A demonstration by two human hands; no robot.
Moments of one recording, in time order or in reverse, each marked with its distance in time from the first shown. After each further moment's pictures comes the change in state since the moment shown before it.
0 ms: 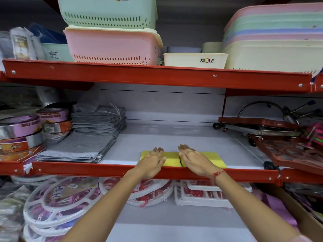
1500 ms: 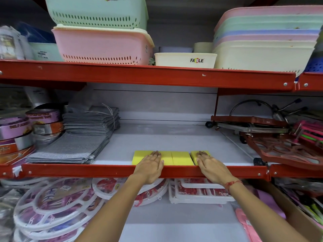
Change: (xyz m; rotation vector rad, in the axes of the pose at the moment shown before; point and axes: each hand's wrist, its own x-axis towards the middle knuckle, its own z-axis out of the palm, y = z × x) left_hand 0.005 0.012 0.026 0.159 -0.019 -0.006; right_hand -0.048 0.060 -0.001 -0.070 0.090 0.190
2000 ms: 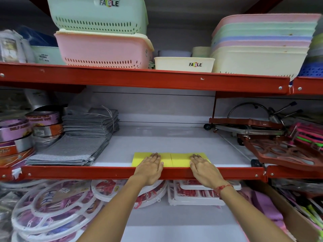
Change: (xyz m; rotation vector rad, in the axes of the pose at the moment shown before) left_hand -0.001 0.002 -0.002 0.009 -0.005 0.003; right_hand -0.002 -0.023 0.010 -0.072 0.032 -0.021
